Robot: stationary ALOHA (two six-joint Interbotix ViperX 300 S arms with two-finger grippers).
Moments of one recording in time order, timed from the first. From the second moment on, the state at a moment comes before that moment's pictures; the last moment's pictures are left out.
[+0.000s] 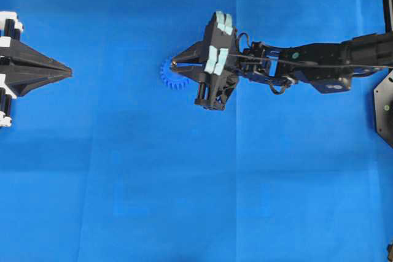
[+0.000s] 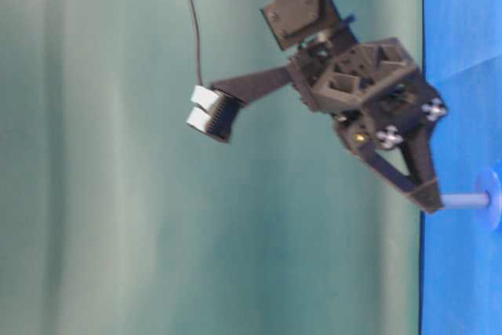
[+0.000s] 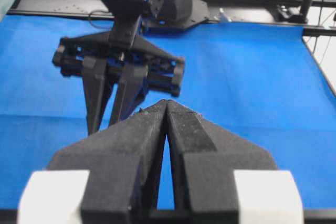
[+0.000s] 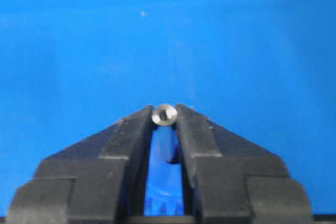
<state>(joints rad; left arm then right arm) -0.01 -0.96 1.22 0.00 -0.25 -0.04 -0.11 0.16 0.61 0.22 -0.37 -0.04</state>
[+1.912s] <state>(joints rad) -0.01 -0.96 1.22 0.00 -0.25 -0.04 -0.11 0.27 0.60 0.24 -0.40 -0.04</state>
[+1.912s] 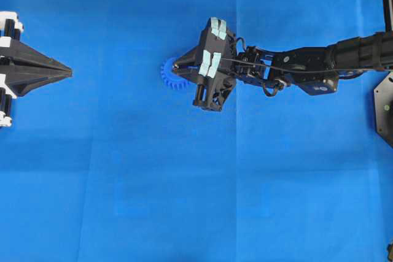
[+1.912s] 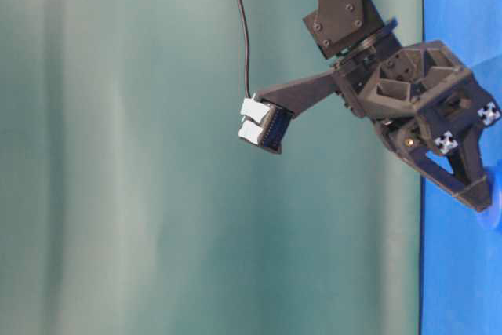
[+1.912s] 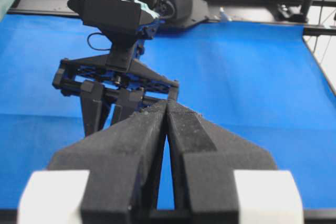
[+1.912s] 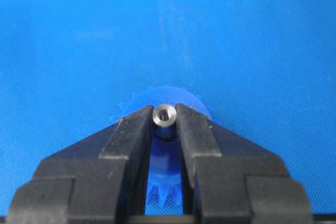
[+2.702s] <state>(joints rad) -0.01 -0.96 1.22 0.00 -0.25 -0.04 -0.12 0.27 0.60 0.25 -0.40 -0.04</state>
